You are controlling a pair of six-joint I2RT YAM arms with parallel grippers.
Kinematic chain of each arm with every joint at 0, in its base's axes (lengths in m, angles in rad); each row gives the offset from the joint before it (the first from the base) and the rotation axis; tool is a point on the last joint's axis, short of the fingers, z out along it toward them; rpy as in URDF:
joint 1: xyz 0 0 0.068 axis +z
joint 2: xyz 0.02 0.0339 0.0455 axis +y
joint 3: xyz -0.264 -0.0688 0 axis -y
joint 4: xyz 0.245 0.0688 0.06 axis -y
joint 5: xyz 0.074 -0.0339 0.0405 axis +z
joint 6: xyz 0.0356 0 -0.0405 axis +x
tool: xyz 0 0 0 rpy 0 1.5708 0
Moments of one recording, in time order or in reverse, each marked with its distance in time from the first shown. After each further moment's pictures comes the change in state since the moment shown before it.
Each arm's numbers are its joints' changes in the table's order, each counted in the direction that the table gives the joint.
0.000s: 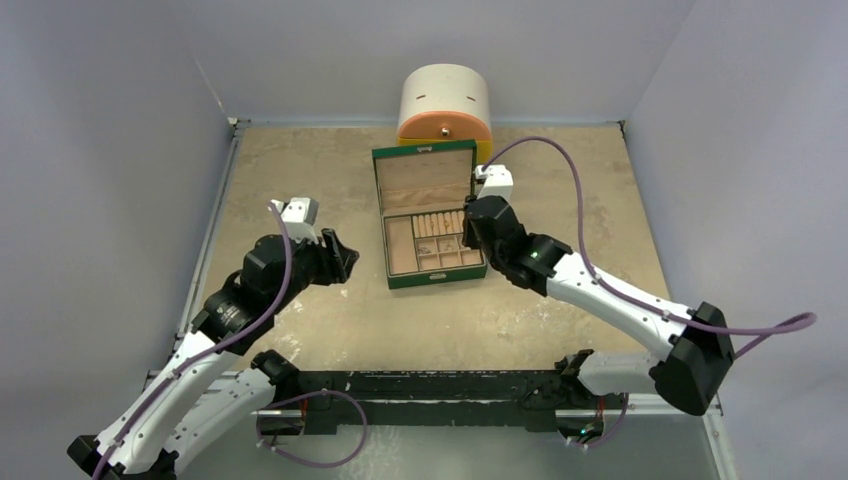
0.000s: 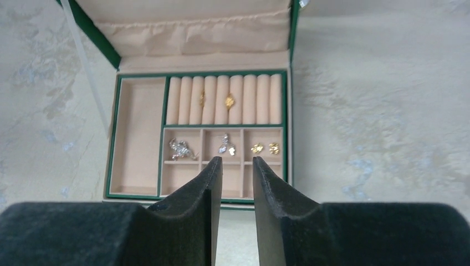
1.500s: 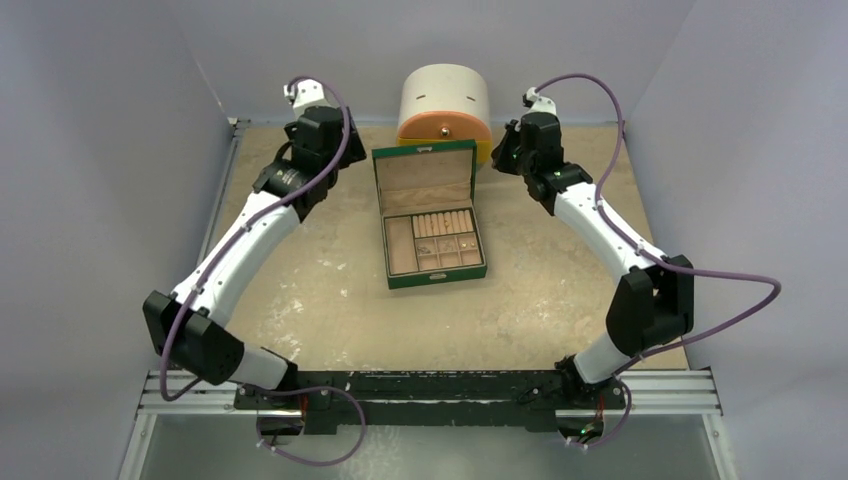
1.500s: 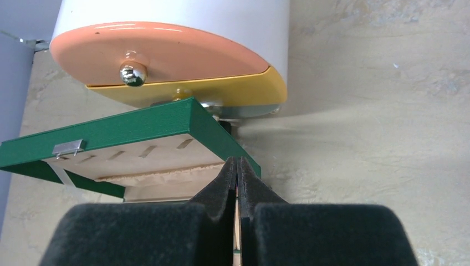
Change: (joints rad) left arm 0.134 0.774 0.674 0.069 0.388 -0.003; right arm -0.486 0.296 0.351 0.087 0.401 -0.024
